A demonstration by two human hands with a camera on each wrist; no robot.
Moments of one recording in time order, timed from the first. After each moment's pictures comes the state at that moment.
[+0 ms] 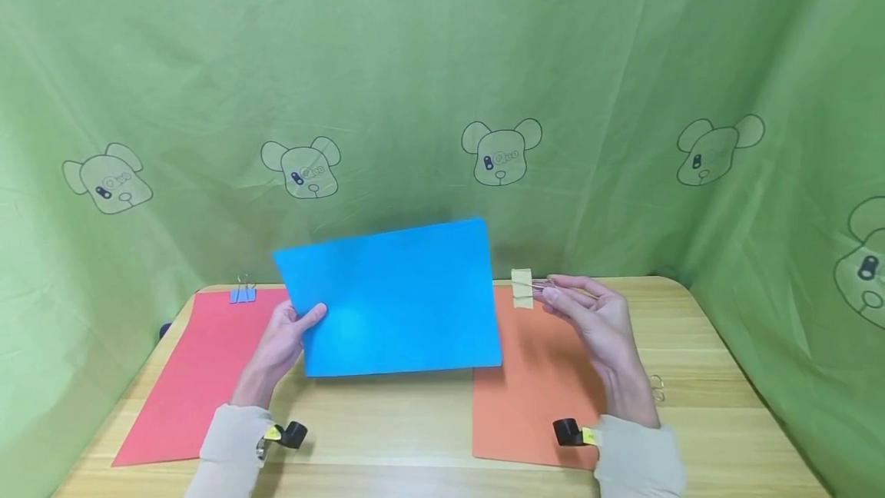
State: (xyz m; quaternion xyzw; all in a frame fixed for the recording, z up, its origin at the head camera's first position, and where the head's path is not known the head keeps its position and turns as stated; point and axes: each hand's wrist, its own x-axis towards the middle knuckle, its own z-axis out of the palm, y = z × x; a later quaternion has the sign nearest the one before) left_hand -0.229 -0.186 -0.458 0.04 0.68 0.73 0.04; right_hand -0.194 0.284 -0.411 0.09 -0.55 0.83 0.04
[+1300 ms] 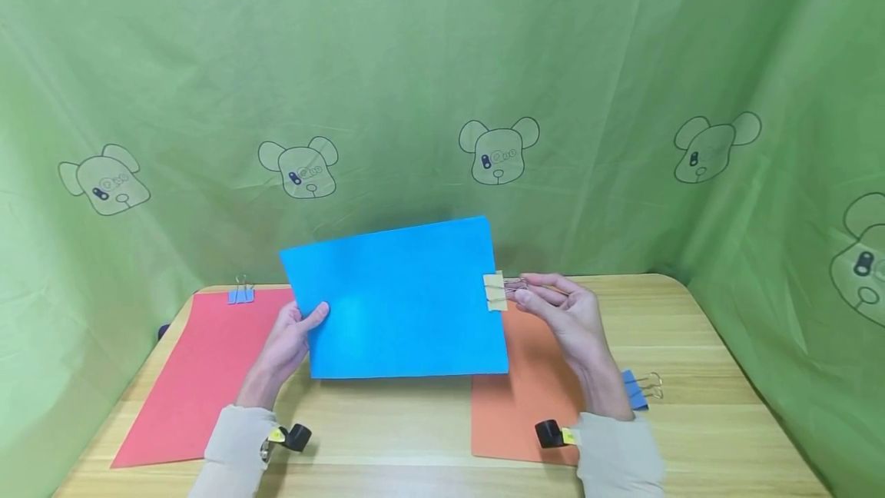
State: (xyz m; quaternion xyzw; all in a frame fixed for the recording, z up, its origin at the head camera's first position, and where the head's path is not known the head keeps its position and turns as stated) left_hand -0.229 -0.177 -0.460 0.03 0.65 0.75 0.06; right_hand -0.199 0.256 -0.416 0.10 -0.61 0.78 0.05
